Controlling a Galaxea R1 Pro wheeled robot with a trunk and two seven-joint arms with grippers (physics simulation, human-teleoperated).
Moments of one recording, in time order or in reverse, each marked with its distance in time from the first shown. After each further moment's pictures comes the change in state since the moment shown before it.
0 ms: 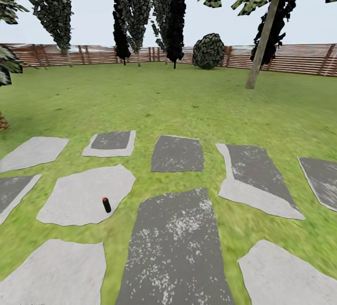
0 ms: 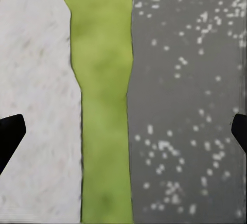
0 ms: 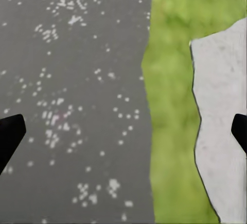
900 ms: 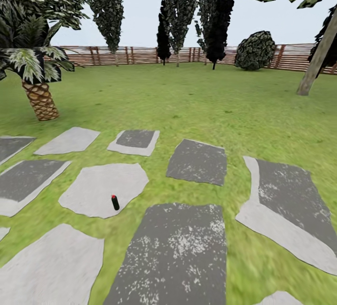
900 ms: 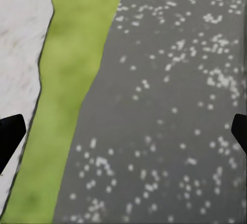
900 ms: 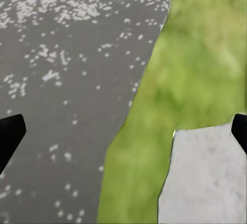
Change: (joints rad) left arm 0.000 -0.001 0.000 0.000 0.000 -0.001 0.000; right arm 0.000 0.000 0.000 0.000 0.000 0.000 0.000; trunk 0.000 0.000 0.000
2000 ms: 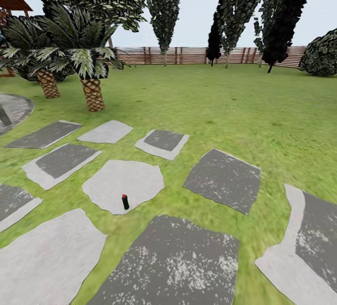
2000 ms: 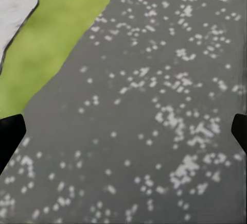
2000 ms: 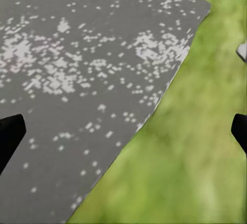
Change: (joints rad) left arm 0.000 0.000 0.000 0.000 0.000 -0.001 0.000; right arm 0.000 0.000 0.000 -0.001 0.000 0.000 0.000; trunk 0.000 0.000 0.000
